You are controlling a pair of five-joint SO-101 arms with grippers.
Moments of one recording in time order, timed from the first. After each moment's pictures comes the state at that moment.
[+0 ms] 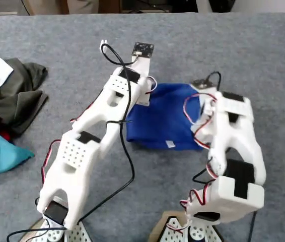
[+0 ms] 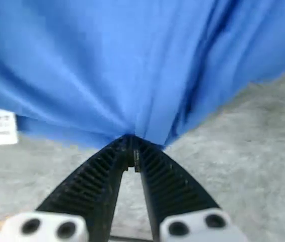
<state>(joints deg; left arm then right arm) 22.6 49.1 -37.5 64.7 3.5 13.0 5.1 31.8 65.1 26.8</state>
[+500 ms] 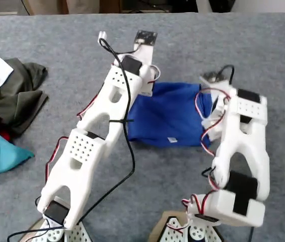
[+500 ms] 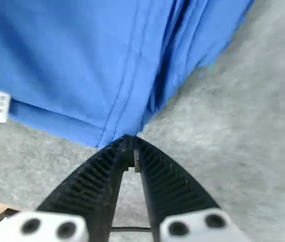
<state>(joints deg) 23.2 56.4 -69.1 87.4 3.5 13.9 -4.1 22.0 75.6 30.9</state>
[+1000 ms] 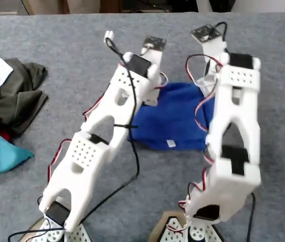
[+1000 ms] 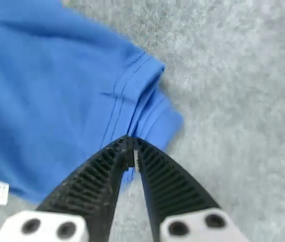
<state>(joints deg) 27.8 48.4 -62.5 100.3 5.5 7.1 19.2 -12.8 75.8 29.4</state>
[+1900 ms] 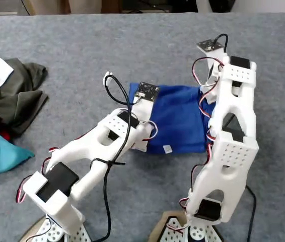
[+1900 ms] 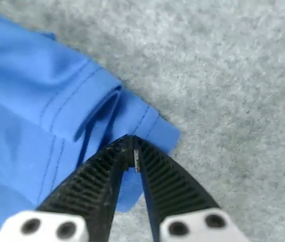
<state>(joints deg) 32.9 6.9 28.0 46.6 6.5 10.8 38.8 -25.1 76.0 30.4</state>
